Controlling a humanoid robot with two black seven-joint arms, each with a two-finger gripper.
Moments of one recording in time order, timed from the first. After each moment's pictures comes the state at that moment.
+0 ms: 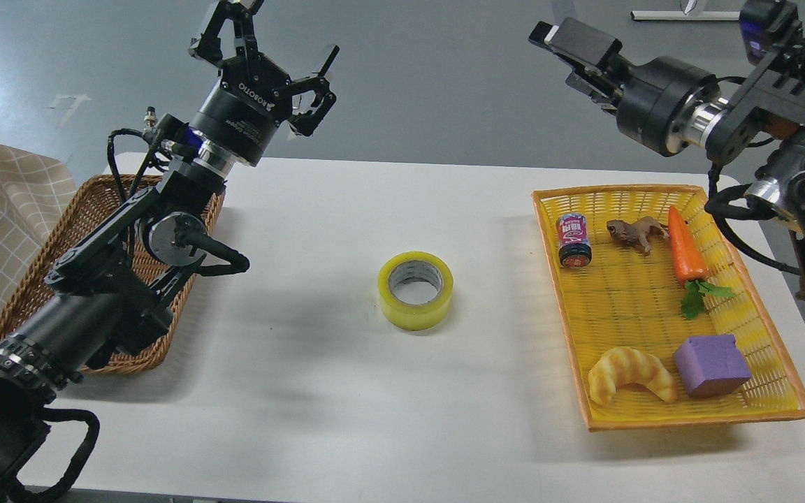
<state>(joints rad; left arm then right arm) -0.70 0.28 -0.95 -1.00 0.28 -0.49 -0.44 0.68 -0.29 1.30 1.42 -1.24 0.49 -0.29</state>
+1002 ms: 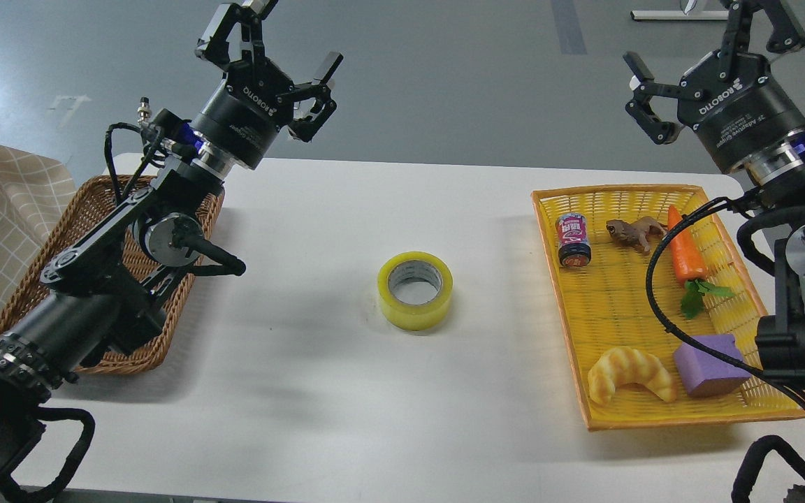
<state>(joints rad) -0.70 0.29 -0.94 -1.00 0.38 -0.49 -0.44 0.53 -0.03 1.70 1.24 -0.56 0.49 -0.30</state>
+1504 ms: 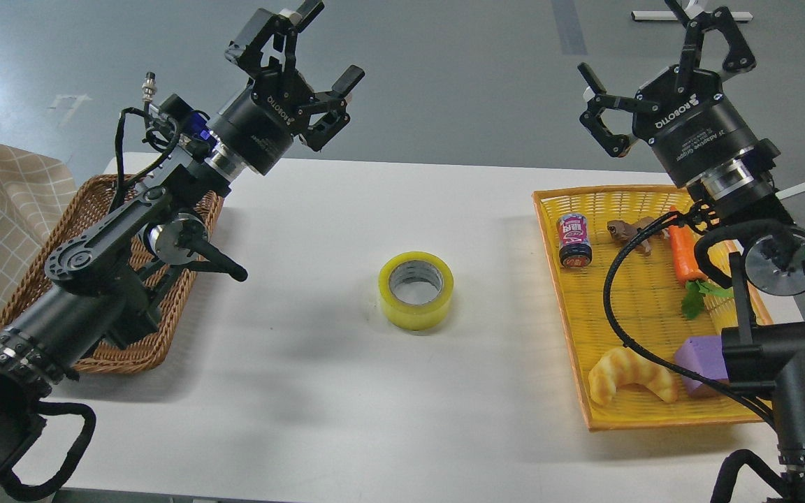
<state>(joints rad) -0.73 0.29 -0.94 -1.00 0.71 -0.49 -0.45 0.50 0.00 1.64 1.25 -0.43 0.49 -0.31</state>
